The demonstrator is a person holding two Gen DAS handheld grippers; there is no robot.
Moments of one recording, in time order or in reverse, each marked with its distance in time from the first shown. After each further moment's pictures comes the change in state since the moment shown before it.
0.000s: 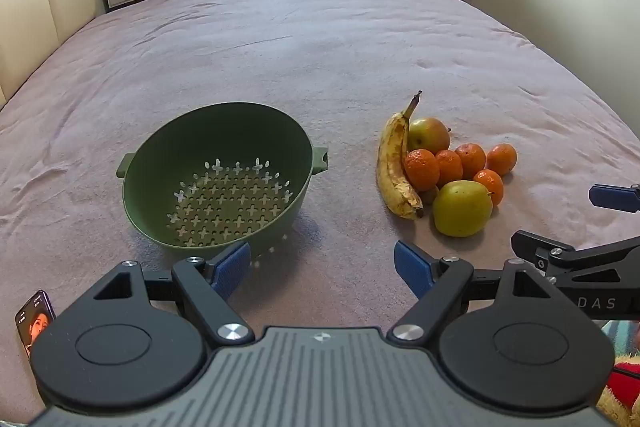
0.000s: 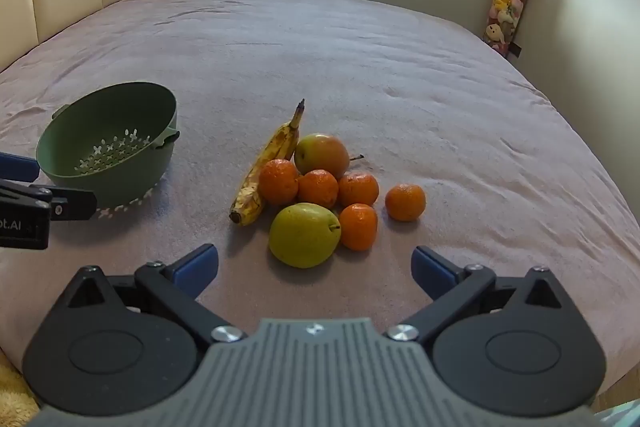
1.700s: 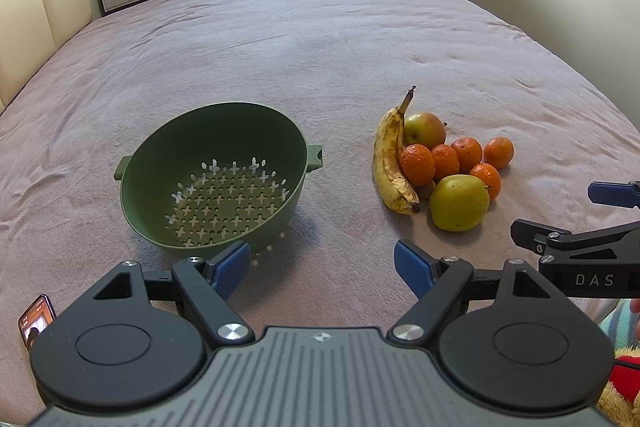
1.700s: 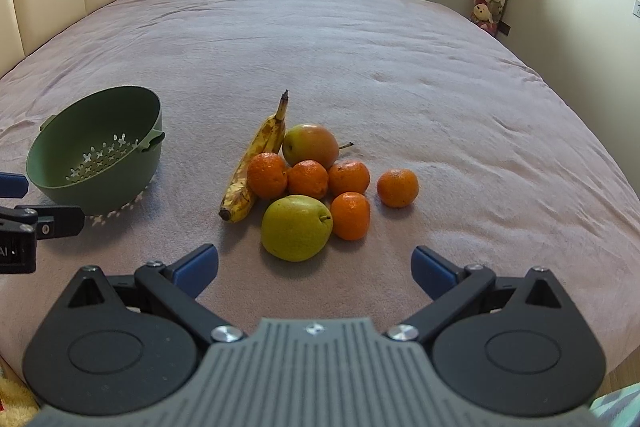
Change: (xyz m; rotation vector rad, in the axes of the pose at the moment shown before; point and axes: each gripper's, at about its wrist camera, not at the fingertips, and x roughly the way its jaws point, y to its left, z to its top) left arm 0.001 -0.003 -0.002 0.018 0.006 0.017; right arm 0.002 -0.009 0.001 0.059 0.024 -0.001
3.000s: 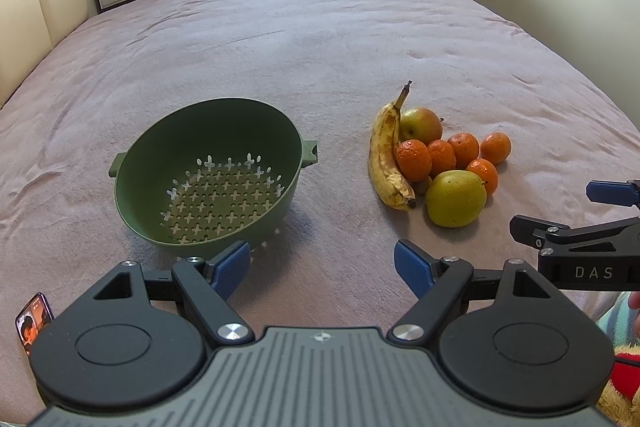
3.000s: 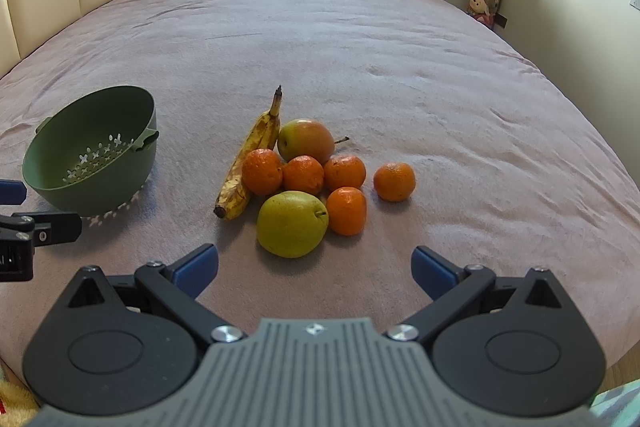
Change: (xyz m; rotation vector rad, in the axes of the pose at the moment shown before) left arm 0.002 -0.005 -0.005 0.004 0.009 -0.006; right arm 0.004 -0.006 -0.002 0.012 0.010 0.004
